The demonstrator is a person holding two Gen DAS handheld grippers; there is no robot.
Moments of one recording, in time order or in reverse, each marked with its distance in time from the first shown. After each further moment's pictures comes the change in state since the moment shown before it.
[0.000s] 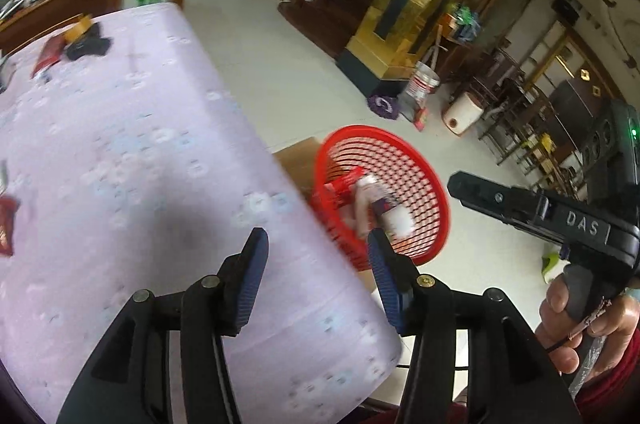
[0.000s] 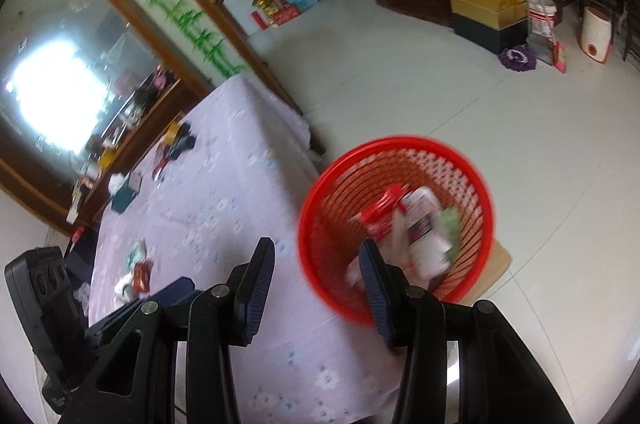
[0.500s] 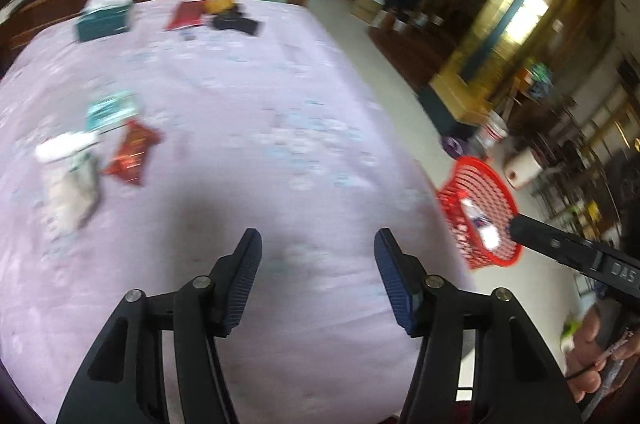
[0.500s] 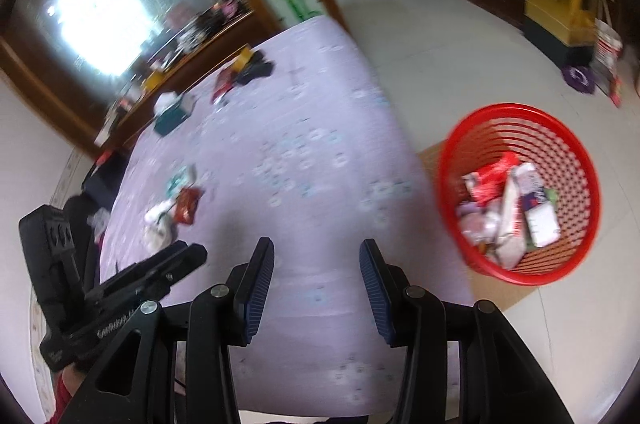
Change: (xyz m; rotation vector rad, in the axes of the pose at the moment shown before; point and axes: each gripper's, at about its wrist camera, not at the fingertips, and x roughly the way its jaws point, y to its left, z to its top) left arm -0.091 0.133 -0.051 -0.231 -0.095 0.216; right arm 0.037 0.124 -0.055 -0.218 0.133 0.103
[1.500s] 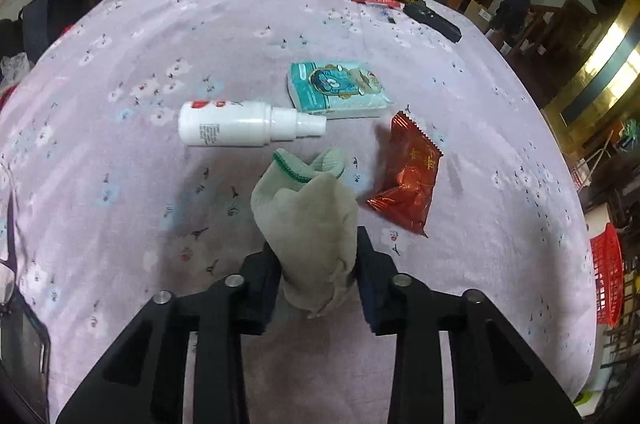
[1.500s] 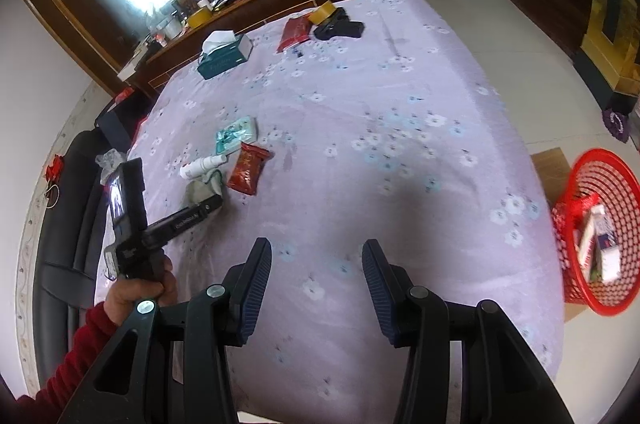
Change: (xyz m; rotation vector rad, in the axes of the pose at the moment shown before) left arm 0.042 0.197 0.020 -0.182 0.019 0.257; right arm 0.079 0.130 0.009 -0.174 0.113 0.025
